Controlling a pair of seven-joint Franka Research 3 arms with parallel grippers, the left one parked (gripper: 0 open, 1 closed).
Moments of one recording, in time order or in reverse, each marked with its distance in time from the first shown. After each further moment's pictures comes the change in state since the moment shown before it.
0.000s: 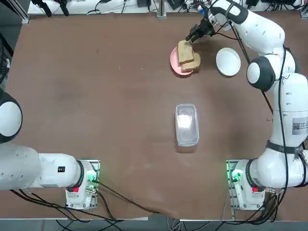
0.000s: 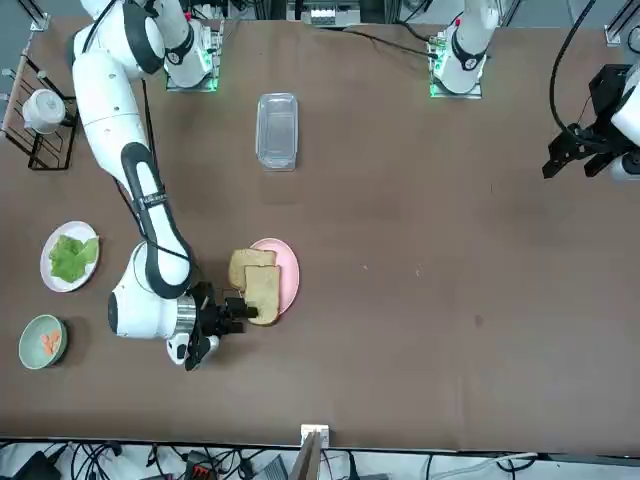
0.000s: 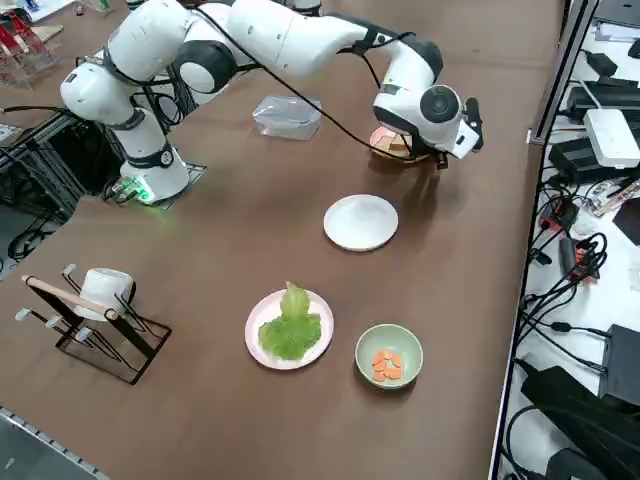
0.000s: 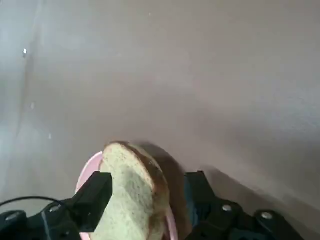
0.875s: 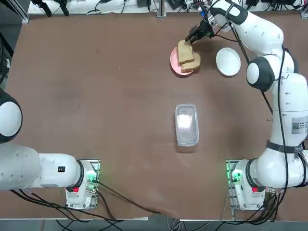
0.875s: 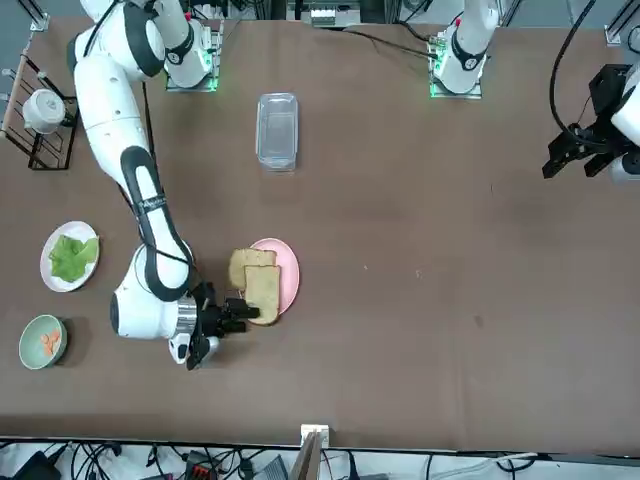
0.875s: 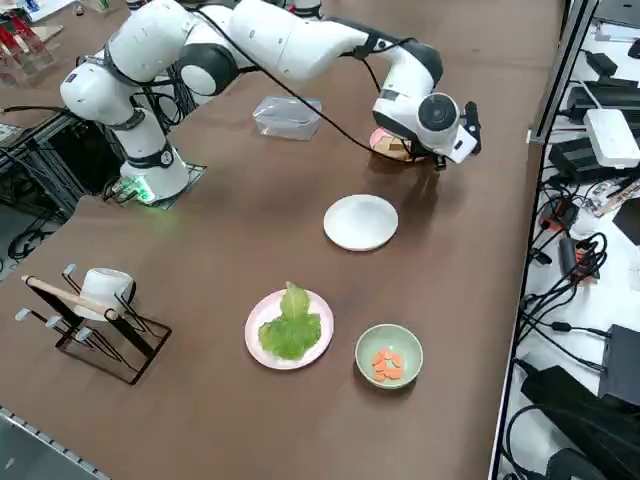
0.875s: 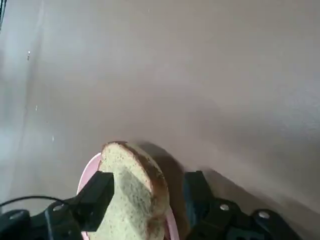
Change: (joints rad) arm -0.001 0.016 0.004 0.000 0.018 0.000 -0.006
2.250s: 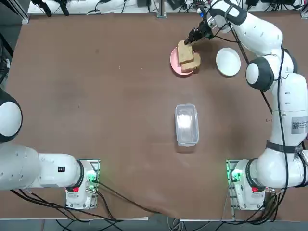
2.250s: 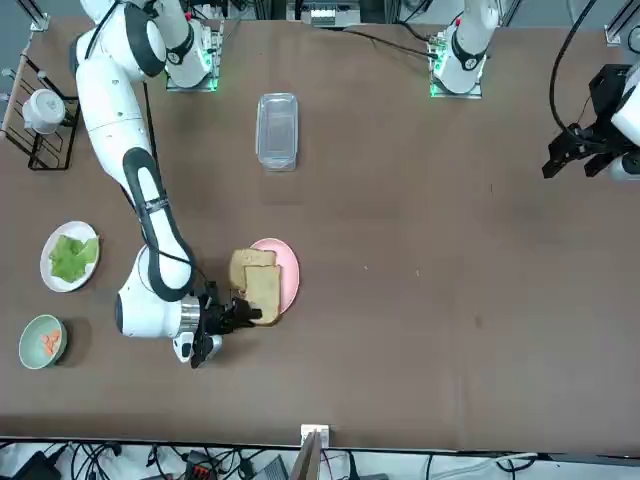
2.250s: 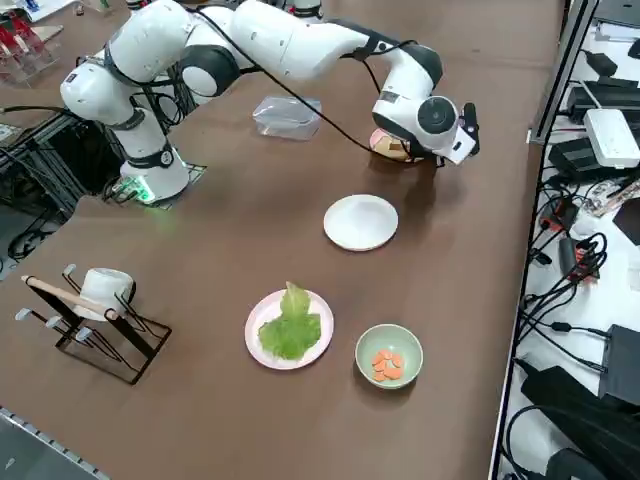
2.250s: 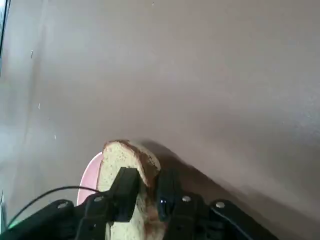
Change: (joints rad) arm 0.001 0.006 0.005 -0.004 0.012 0.000 -0.014
